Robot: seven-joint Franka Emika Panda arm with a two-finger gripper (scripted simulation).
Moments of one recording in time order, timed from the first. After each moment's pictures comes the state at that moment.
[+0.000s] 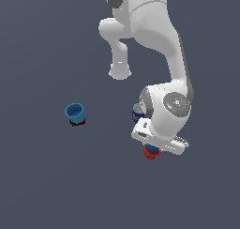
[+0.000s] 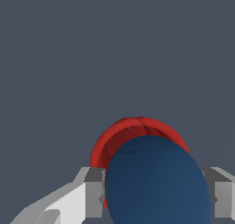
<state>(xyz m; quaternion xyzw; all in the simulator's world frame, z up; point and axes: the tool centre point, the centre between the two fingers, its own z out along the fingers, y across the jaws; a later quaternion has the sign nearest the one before) 0.099 0.144 0.088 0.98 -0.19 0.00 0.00</state>
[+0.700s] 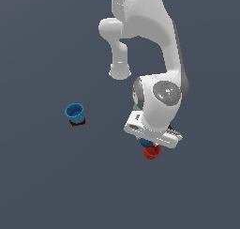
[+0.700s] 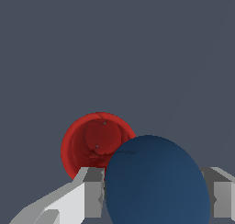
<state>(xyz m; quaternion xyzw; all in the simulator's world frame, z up) 0.084 0.114 0.115 0.98 -0.19 0.00 0.00</state>
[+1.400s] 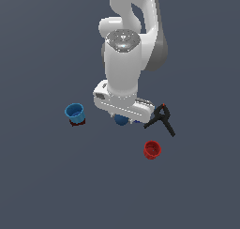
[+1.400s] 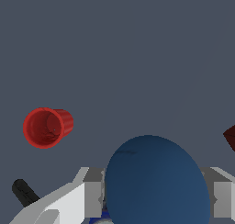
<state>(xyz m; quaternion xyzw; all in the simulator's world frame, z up) 0.037 0.007 0.215 0.98 -0.19 0.00 0.00</state>
